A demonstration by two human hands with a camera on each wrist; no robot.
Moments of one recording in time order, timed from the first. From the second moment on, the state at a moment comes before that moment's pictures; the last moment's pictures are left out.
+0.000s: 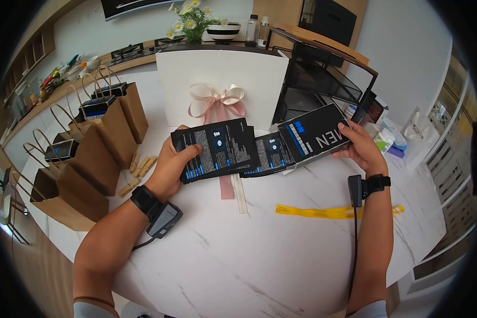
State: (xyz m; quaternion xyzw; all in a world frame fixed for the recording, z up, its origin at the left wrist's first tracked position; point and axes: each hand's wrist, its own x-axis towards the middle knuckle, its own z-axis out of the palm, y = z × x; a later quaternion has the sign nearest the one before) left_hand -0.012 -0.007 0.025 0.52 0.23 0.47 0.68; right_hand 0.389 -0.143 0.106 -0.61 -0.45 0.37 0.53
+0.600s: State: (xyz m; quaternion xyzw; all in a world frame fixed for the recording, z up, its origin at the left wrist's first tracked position) left_hand -0.012 -0.002 0.017 0.52 0.30 0.50 0.63; right_hand 0.456 -0.160 0.094 -0.77 -0.33 0.16 0.53
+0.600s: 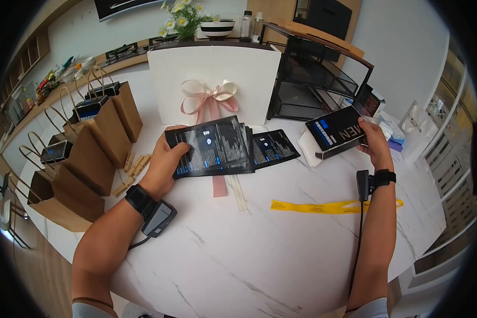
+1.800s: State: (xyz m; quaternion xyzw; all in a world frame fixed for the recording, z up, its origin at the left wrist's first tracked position) left_hand -0.020 -0.002 0.025 0.59 0.24 0.58 0.51; right_hand 0.311 -0.048 0.093 -0.61 -0.76 0.22 0.02
